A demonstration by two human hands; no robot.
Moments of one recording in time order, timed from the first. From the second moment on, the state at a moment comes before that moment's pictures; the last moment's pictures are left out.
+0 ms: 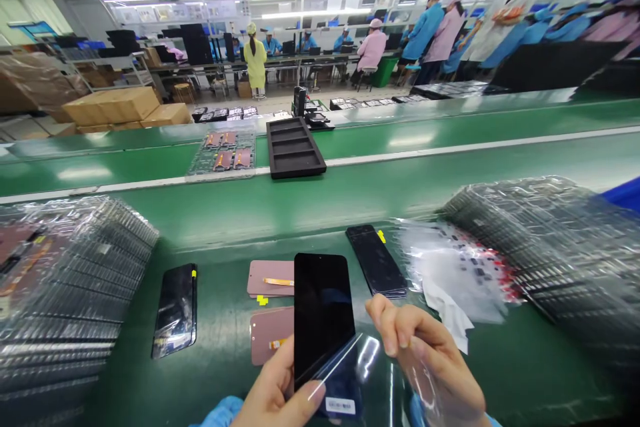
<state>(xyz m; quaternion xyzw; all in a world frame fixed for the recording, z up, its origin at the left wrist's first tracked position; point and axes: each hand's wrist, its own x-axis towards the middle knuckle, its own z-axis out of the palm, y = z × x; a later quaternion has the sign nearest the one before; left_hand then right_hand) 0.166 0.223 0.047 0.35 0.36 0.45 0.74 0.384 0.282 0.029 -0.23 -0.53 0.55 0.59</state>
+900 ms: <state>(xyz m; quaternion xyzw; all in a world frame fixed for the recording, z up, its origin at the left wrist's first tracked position) 0.167 0.223 0.034 0.35 0.39 0.47 0.71 0.384 0.276 0.032 -0.20 -0.57 0.55 0.58</state>
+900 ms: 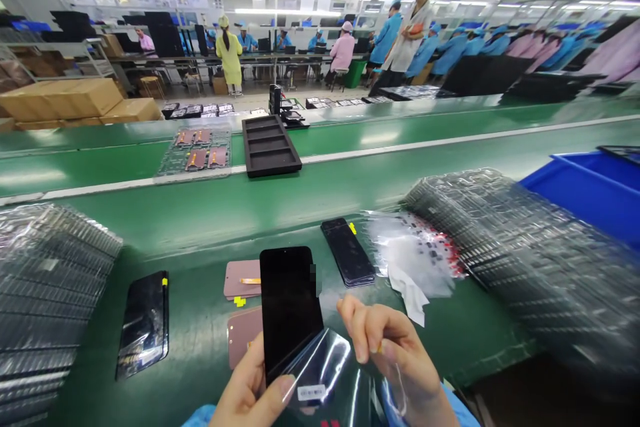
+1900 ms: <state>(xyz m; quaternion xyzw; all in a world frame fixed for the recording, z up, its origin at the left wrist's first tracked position) 0.178 0.234 0.070 0.07 0.42 0.48 0.77 0.306 0.223 0.024 -0.22 -0.90 0.20 0.33</state>
